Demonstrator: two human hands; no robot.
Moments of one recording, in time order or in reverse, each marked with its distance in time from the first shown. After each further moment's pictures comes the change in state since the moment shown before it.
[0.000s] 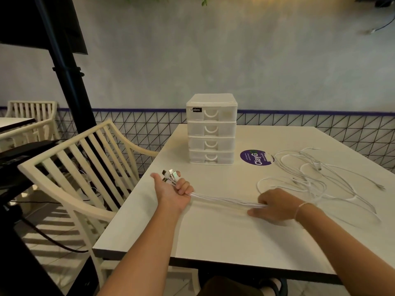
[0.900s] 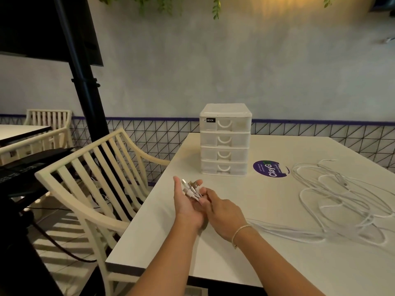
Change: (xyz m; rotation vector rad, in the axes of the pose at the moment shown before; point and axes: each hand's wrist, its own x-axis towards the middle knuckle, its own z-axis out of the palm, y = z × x) left_hand -0.011 -0.005 0.008 0.050 -0.001 -0.071; right_hand 0.046 -0.140 0.018 0.466 0.386 -0.166
